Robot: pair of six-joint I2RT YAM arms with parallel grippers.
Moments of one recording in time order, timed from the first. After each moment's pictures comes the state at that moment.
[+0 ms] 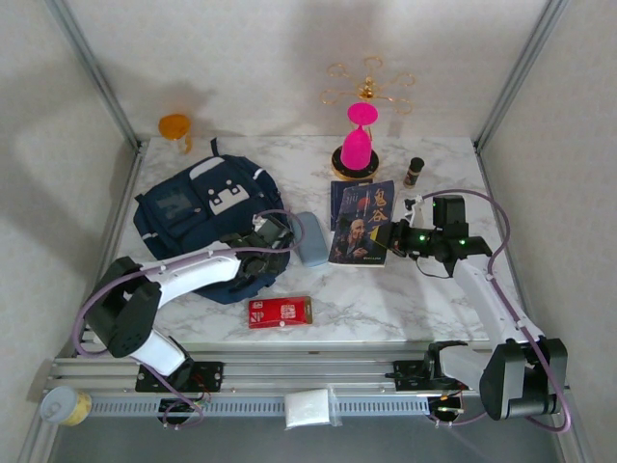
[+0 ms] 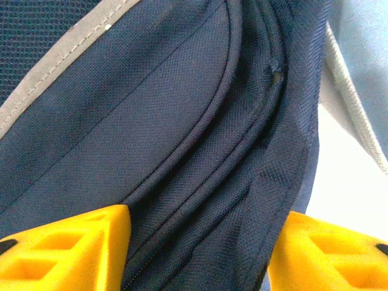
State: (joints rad) left arm -0.70 1.55 0.93 -0.53 -0.36 -0.54; right arm 0.13 1.13 0.82 -0.50 -0.79 0.53
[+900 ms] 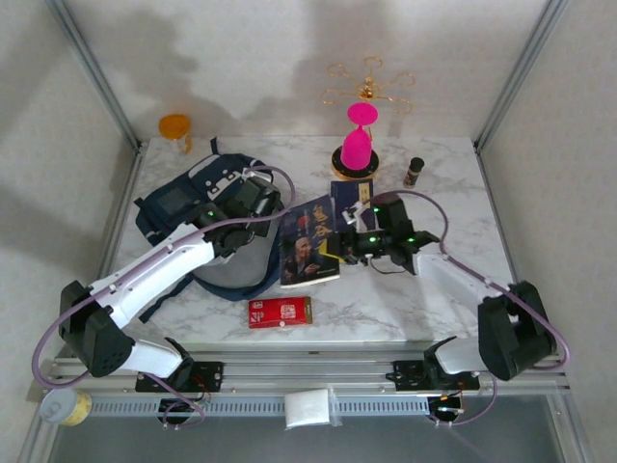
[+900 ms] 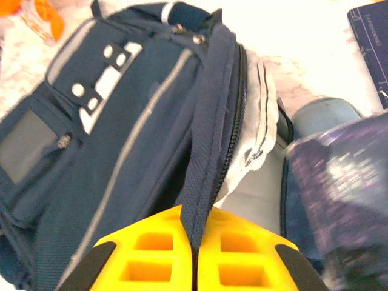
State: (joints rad) left arm -0.67 1.40 1.29 -0.76 -0.54 -0.27; right arm 0.53 1.41 0.83 -0.14 -0.87 0.83
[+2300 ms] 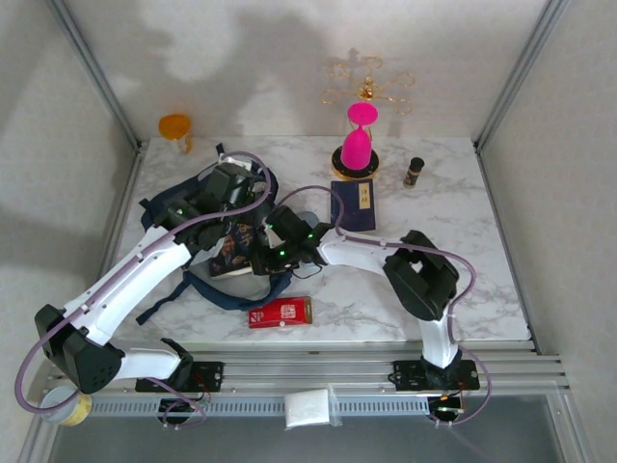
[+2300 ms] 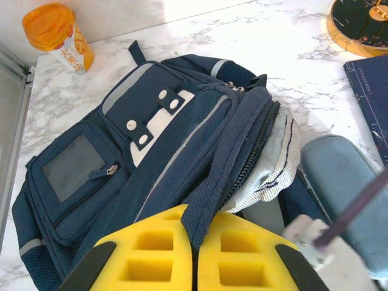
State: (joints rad) left arm -0.58 1.30 1.32 -0.76 -0.49 -0.20; right arm 0.95 2.00 1.38 -0.31 -0.39 0.63
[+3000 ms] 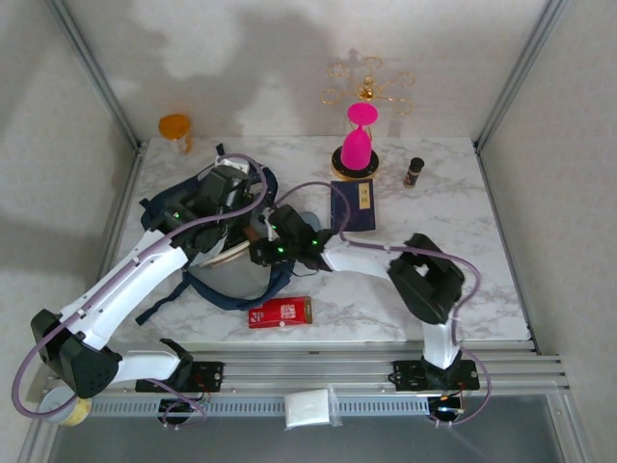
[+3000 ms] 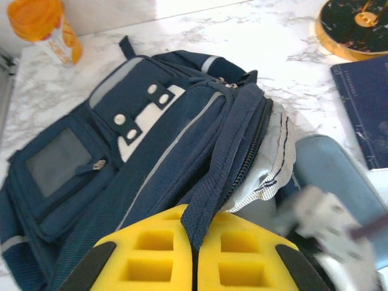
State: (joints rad) left arm -0.57 1.26 1.26 -0.72 -0.44 -0.25; right arm 0.95 1.86 1.22 -0.05 -0.24 0.61
